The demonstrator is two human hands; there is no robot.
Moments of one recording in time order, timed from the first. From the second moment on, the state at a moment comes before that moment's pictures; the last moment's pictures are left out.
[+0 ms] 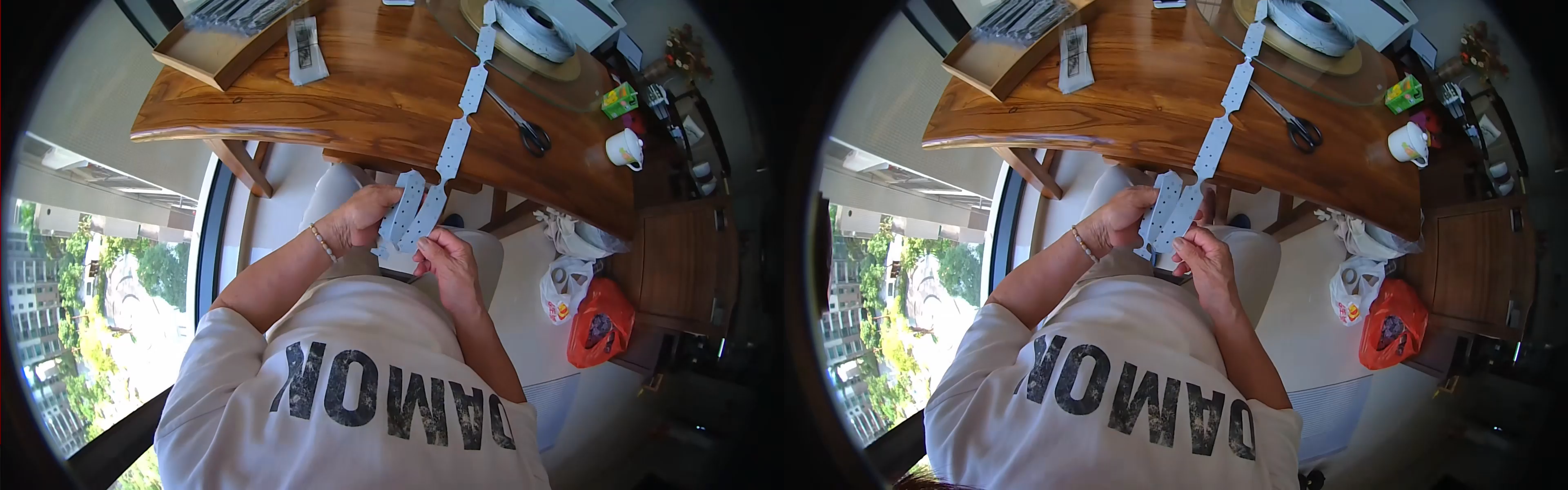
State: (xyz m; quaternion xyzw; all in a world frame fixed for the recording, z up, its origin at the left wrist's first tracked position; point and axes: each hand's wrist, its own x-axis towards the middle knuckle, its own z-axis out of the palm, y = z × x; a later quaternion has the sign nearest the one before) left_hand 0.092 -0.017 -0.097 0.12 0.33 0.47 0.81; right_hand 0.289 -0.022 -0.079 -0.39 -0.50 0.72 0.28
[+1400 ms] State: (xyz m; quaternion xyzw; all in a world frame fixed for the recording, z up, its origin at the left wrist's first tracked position) left_hand 0.006 -0.113 -0.004 0.53 0.45 0.30 0.66; right_hand 0.279 0.056 -0.069 -0.31 -0.59 0.73 0.15
